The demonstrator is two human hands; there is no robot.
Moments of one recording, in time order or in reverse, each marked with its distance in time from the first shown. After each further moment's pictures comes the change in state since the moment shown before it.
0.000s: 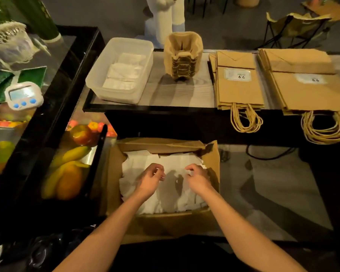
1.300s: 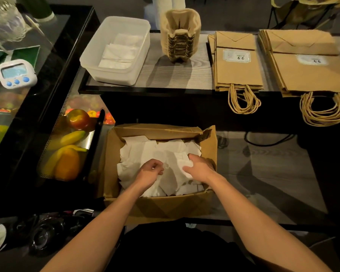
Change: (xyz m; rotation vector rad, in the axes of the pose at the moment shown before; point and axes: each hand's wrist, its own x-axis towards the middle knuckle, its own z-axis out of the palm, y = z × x) left_hand -0.011 -0.032 0.011 -0.020 -0.046 -0.126; right_hand -0.013 0.014 -0.018 -0.308 -0.138 -0.090
